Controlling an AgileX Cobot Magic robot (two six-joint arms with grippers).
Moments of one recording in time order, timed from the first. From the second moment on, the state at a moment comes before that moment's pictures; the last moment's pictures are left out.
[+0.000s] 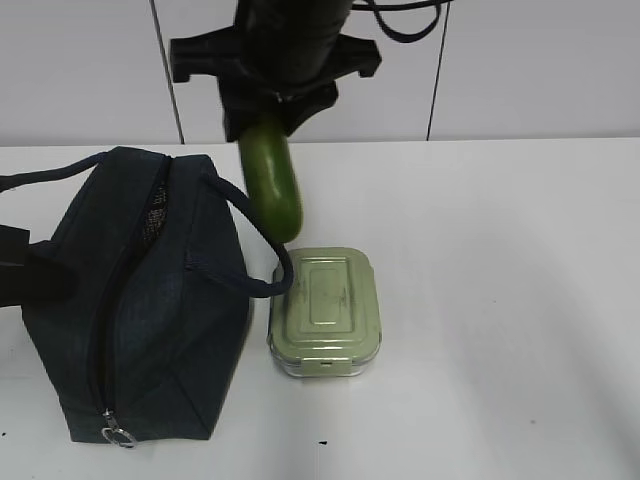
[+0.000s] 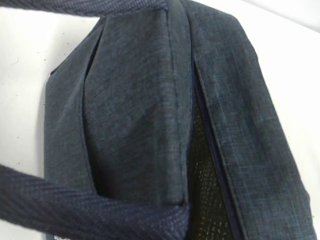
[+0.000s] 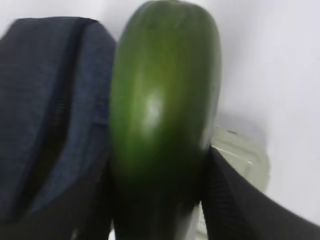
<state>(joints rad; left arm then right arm) -0.02 1.16 -0.59 -0.95 0.69 0.72 0.68 2.00 -2.03 -0.02 1.15 0.36</state>
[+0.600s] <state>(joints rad) -0.02 1.16 -0.59 -0.95 0.69 0.72 0.73 2.13 -2.03 0.29 0.89 0.31</state>
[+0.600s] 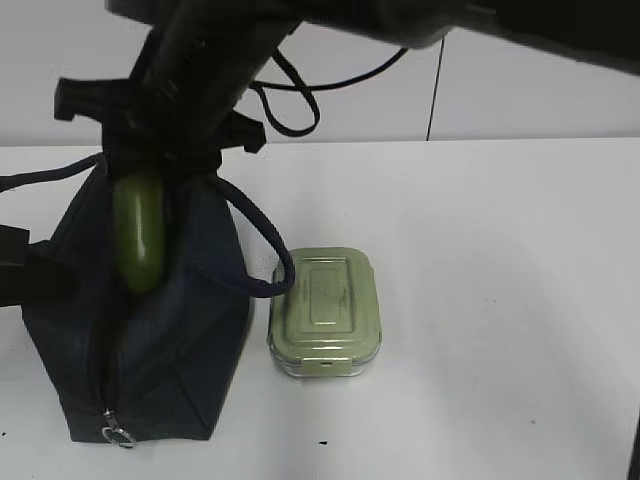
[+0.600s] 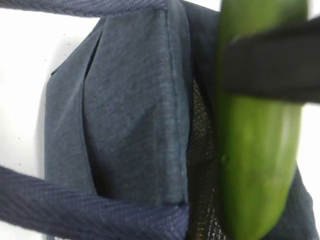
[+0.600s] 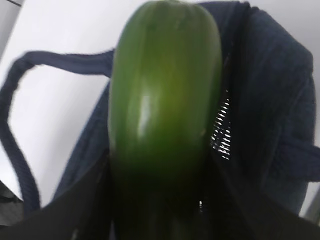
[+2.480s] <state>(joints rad) -0.02 1.16 -0.59 -0.95 0.66 0.72 0.60 2.19 -2.28 -0.10 1.24 0.23</state>
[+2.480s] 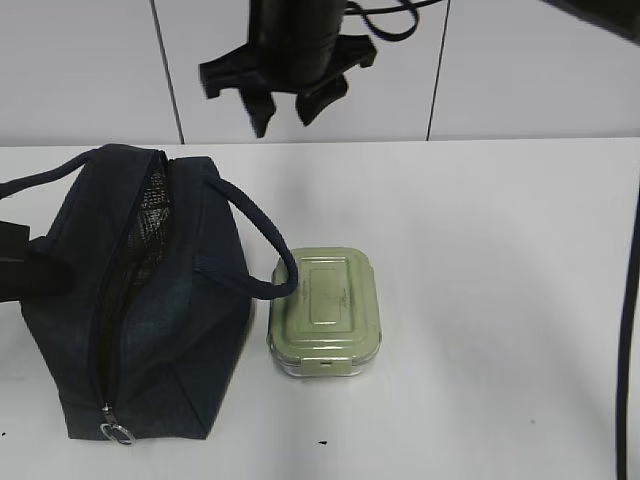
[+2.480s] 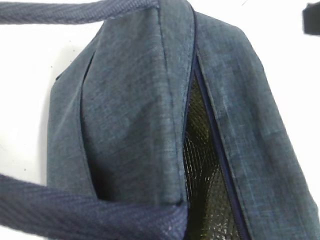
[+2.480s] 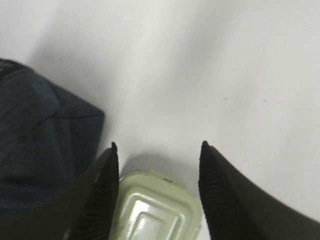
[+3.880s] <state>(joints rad) -0.02 1.16 -0.59 -0.95 0.66 0.72 0.01 1.91 -1.43 0.86 1.21 -0.54</state>
